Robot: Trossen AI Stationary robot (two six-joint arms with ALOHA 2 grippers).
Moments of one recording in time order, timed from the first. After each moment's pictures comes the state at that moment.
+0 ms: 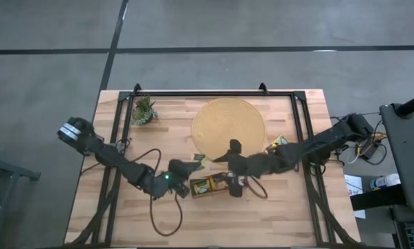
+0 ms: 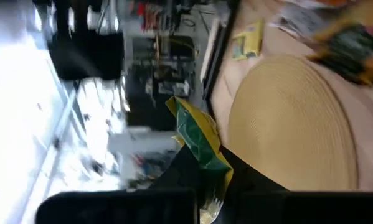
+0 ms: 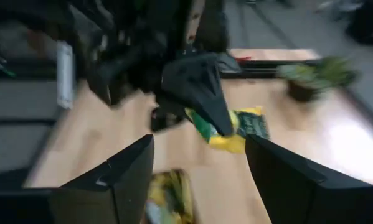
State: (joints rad) left arm -0.54 1.51 0.78 0.48 -1.02 1.18; right arm 0.38 1.50 1.13 -0.06 0.39 0.17
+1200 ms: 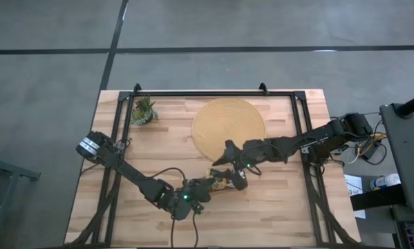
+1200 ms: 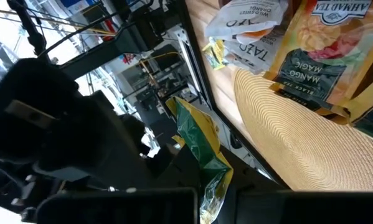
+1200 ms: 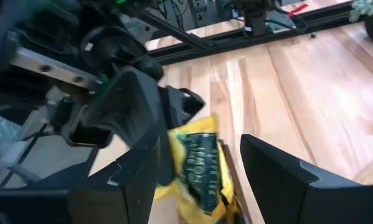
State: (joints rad) left arm -0.58 1.80 1.10 0.25 -1.05 1.58; right arm 0.19 1.49 0.89 0.24 -0.06 0.35
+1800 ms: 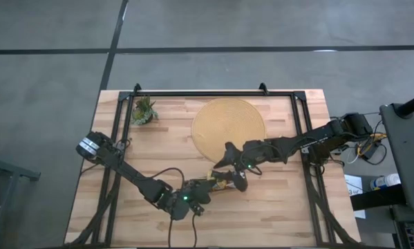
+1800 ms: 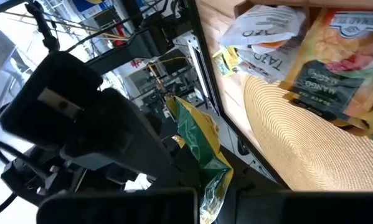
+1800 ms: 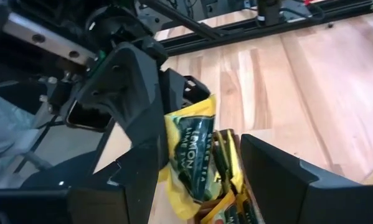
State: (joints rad) left arm -0.59 1.80 1.11 0.32 -1.03 1.61; right arm 0.19 1.49 0.87 0.24 -0.10 0.34
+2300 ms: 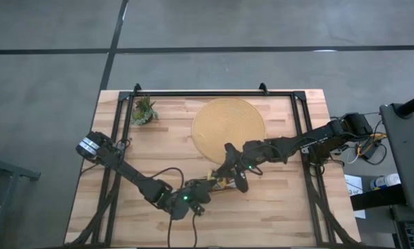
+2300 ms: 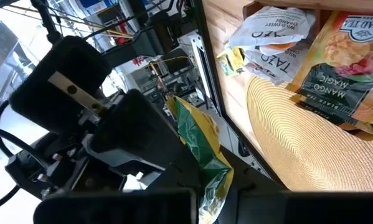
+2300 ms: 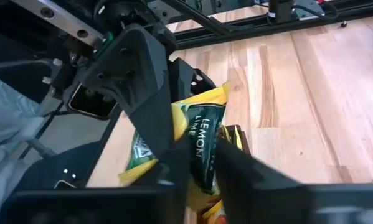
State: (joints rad) left arm -0.59 1.80 1.11 0.34 -1.03 1.60; right arm 0.19 1.49 0.87 0.23 -0.14 0.31
